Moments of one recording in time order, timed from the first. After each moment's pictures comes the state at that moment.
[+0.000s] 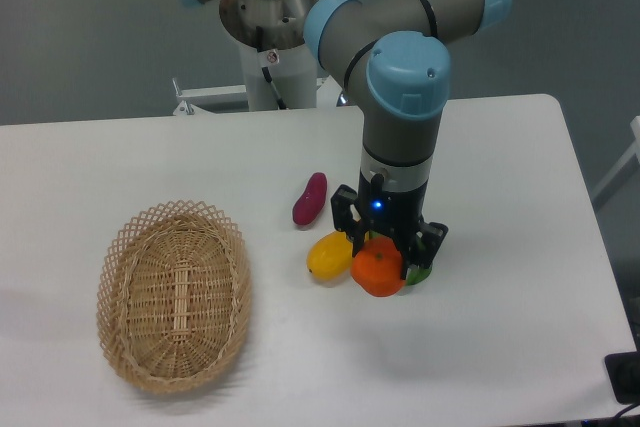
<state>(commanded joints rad) 2.46 -1.90 -1.48 -1.10 1.44 0.99</state>
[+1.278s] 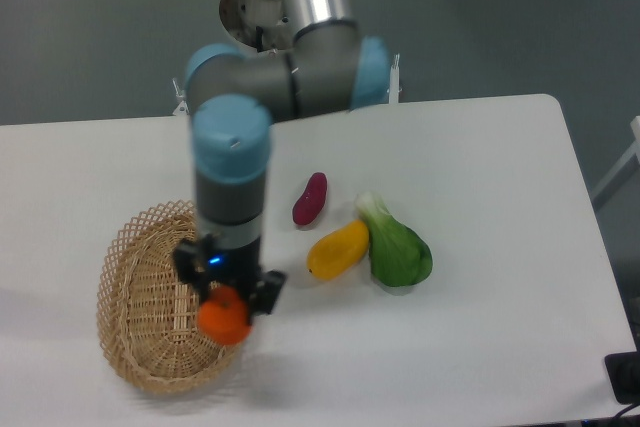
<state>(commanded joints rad) 2.07 -2.04 -1.50 -0.98 1.41 0.52</state>
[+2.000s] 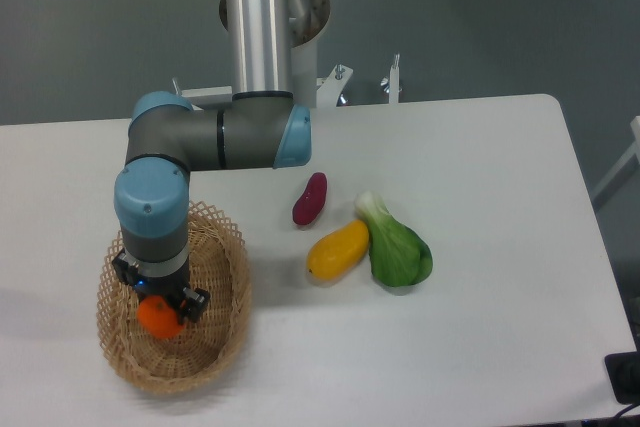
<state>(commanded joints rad) 2.02 -2.10 -1.58 -0.93 1.41 0.53</state>
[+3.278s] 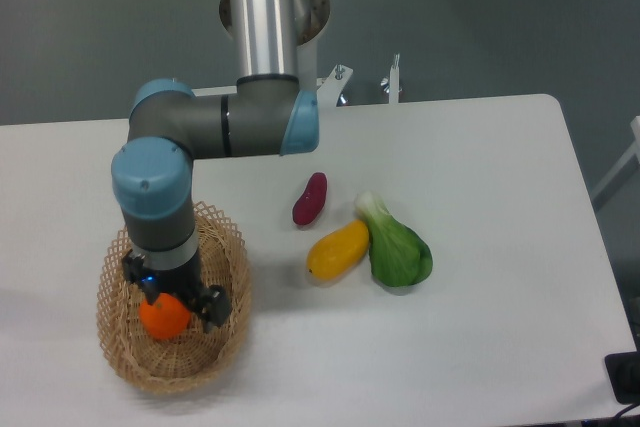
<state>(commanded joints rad) 2.10 -2.00 -1.52 -0.91 1.54 0.55</state>
